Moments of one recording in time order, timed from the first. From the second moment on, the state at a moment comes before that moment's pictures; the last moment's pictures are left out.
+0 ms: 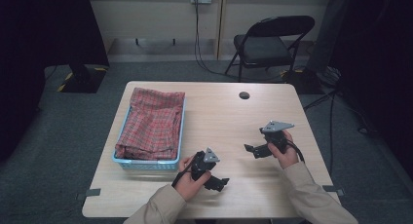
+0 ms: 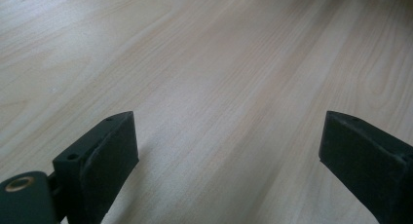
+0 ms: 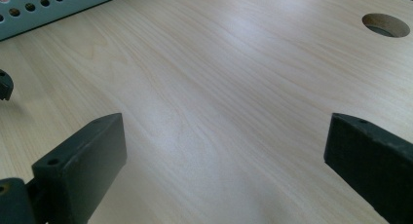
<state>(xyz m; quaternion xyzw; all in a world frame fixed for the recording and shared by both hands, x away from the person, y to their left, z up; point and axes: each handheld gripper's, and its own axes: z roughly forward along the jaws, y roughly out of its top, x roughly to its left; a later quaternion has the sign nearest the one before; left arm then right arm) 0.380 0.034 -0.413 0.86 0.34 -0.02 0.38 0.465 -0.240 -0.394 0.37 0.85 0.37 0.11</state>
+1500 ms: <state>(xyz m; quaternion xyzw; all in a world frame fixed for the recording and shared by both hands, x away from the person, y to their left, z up) 0.371 0.028 -0.427 0.88 0.31 0.03 0.37 0.456 -0.241 -0.417 0.37 0.86 0.33 0.10</state>
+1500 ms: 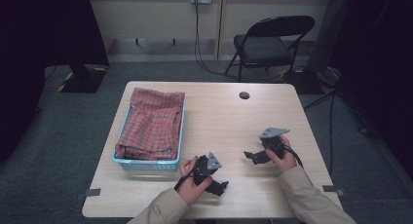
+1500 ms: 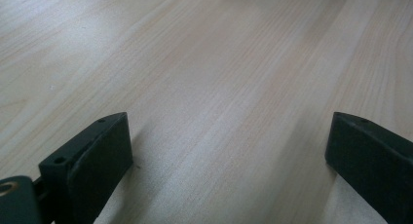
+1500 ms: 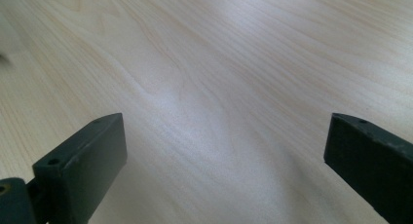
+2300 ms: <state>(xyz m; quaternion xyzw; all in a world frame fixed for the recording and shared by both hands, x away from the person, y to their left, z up) 0.371 0.029 -0.427 0.87 0.33 0.04 0.36 0.455 -0.235 -0.429 0.37 0.87 0.30 0.08</state>
